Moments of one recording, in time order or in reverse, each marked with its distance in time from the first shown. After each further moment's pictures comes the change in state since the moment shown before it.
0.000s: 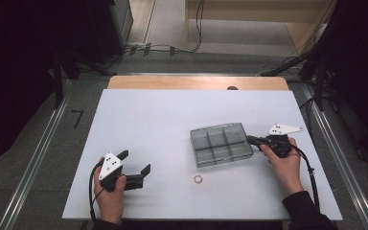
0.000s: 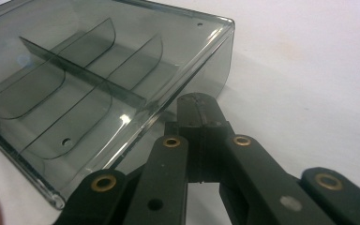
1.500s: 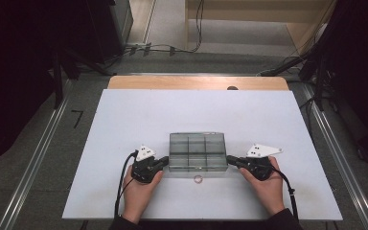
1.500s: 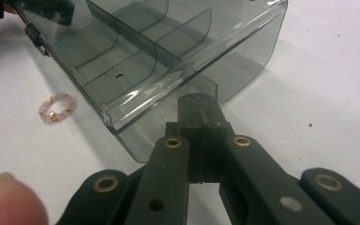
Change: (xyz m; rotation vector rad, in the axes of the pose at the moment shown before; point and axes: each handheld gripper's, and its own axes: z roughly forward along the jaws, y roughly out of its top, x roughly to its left) left arm -0.043 0.012 0.063 0.257 -0.071 -0.102; right arm 0.094 -0.009 0.010 0.026 0.054 -0.026
